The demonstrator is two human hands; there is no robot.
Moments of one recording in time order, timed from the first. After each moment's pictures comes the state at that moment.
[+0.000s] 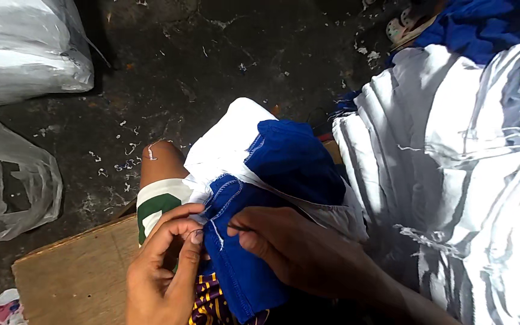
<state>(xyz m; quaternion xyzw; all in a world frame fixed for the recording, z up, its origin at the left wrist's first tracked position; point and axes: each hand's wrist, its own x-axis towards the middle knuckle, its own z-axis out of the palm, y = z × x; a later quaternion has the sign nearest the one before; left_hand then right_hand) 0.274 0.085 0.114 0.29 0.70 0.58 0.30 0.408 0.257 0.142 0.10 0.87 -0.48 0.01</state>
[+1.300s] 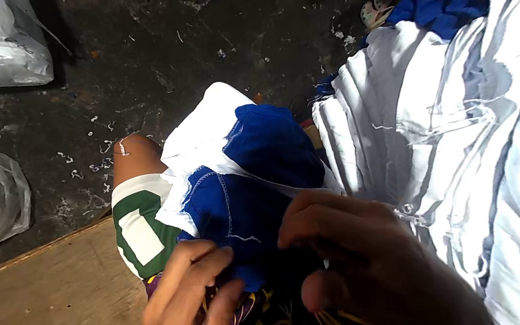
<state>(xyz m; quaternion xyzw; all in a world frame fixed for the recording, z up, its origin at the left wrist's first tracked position) 0.304 0.081 0.124 0.48 0.67 0.50 0.27 0.459 0.271 0.190 0.14 0.88 -0.44 -0.08</state>
